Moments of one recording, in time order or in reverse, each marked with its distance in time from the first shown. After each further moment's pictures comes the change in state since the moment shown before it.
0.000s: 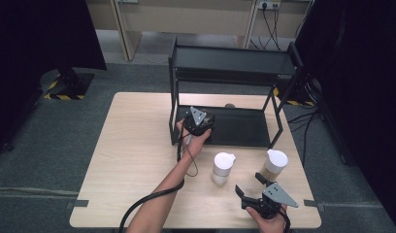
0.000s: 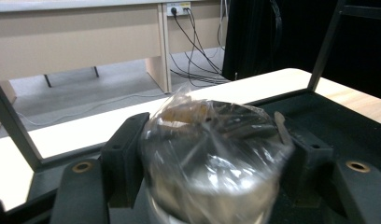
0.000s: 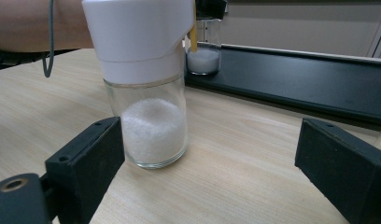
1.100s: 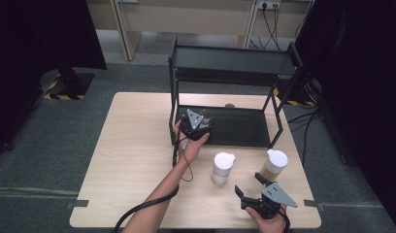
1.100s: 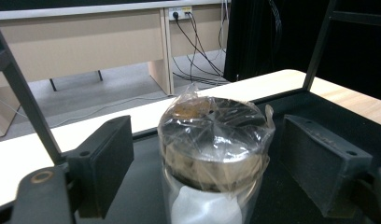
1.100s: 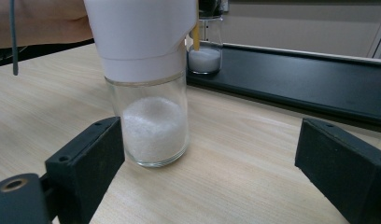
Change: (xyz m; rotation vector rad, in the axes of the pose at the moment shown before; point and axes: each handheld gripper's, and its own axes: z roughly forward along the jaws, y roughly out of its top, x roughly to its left) left arm 0.001 0.002 -0.026 -0.015 0.015 0.023; right arm 0.001 0.000 0.001 0.006 0.001 -0.010
